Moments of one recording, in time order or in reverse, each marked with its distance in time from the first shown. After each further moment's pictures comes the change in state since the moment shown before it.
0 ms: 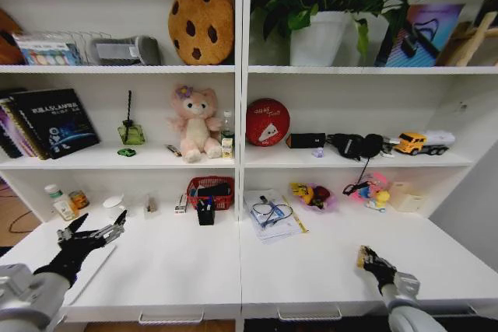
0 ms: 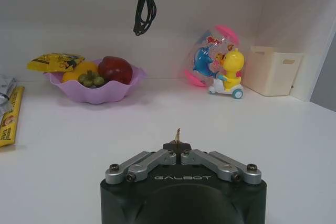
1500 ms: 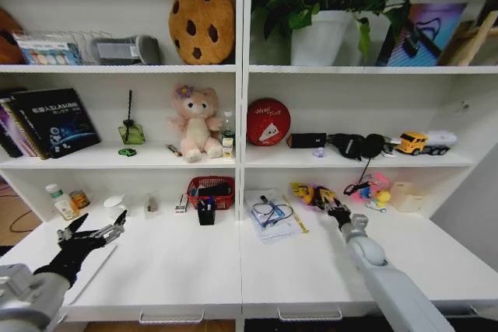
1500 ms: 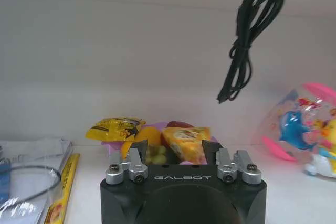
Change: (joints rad) left arm 0.000 0.000 0.000 0.000 0.000 0.000 0.000; right arm 0.408 -0.134 -0.301 -0.270 0.032 0.189 -0.085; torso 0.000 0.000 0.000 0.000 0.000
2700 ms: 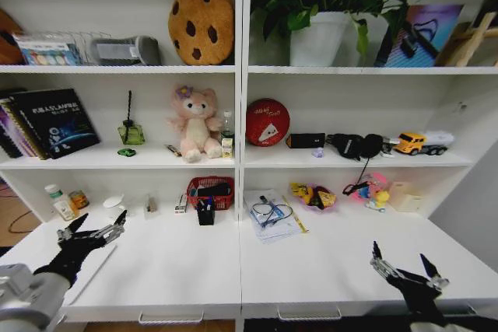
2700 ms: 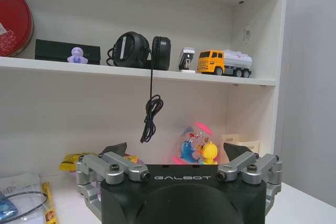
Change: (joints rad) left arm 0.000 0.000 0.000 0.000 0.000 0.000 0.000; right arm -0.816 0.396 0.388 0.786 -0.194 0.054 0.188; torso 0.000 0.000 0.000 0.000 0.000
